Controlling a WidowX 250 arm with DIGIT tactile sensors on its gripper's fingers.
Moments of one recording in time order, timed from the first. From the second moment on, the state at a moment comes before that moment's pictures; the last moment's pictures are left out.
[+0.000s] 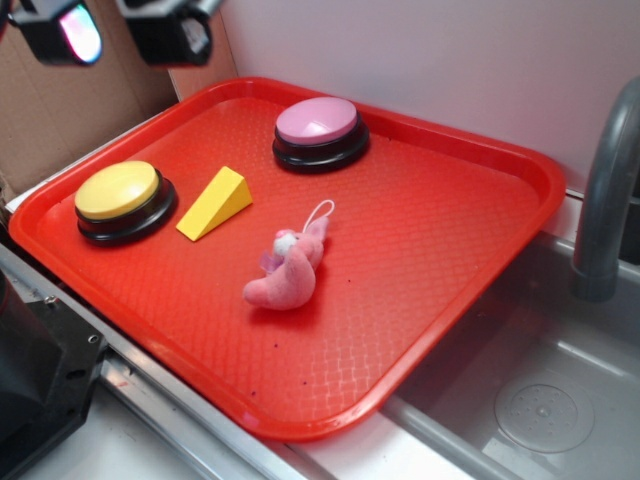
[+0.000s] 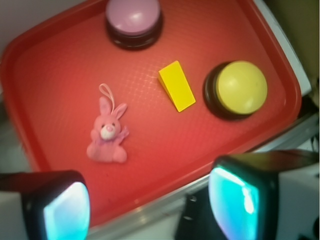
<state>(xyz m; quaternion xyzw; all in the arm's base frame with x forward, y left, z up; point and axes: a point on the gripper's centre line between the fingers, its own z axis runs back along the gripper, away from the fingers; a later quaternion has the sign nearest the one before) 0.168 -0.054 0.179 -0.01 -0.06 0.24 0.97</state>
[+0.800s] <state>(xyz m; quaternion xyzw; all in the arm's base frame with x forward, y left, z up) 0.199 -0.076 0.053 0.02 -0.04 0.29 0.96</state>
